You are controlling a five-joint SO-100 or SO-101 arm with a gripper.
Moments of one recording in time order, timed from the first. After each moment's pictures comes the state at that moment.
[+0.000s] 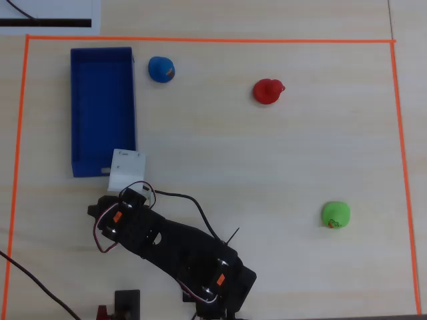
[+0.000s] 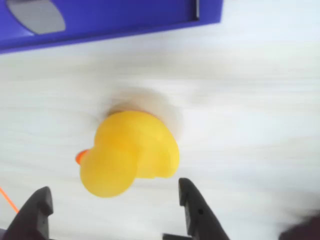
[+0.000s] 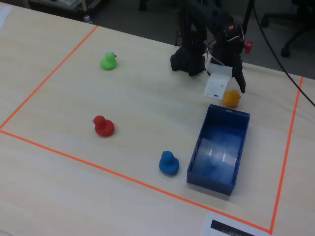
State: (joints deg) arm -54.8 119.2 132.3 61.9 -24.0
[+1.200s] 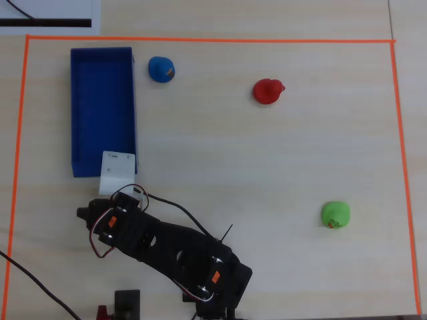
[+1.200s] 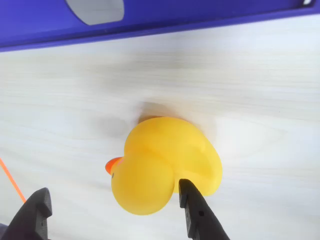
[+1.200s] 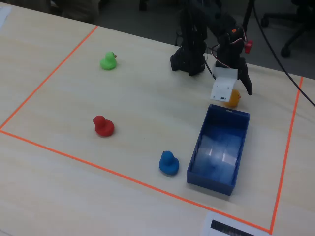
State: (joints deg) arm -57.9 116.1 133.8 53.1 -21.5
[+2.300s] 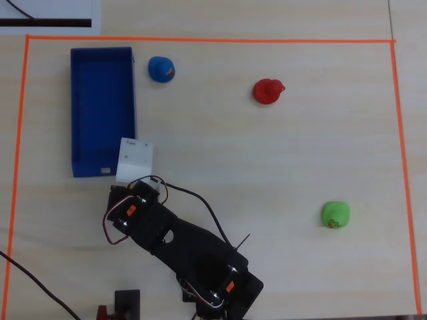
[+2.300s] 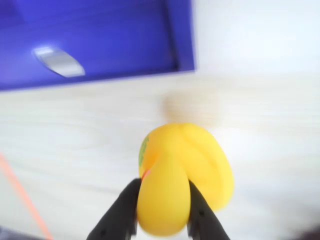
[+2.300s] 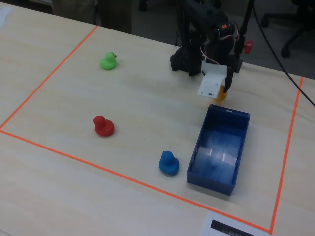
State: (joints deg) arm -46.8 126.1 131.4 64.8 -29.2
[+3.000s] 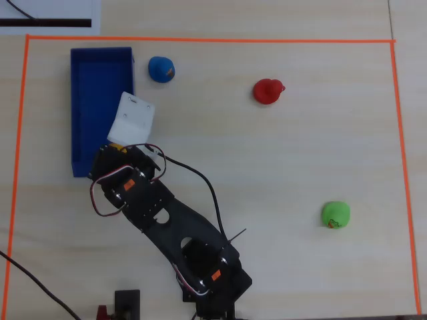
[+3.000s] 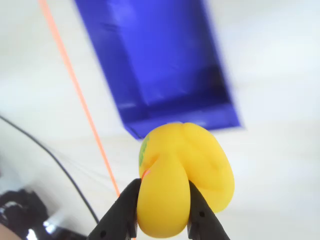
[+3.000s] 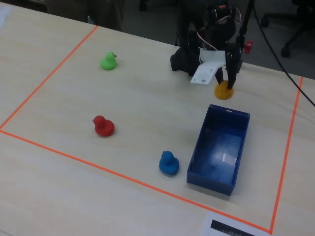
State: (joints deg) arm -38.9 115.0 104.9 65.7 -24.3
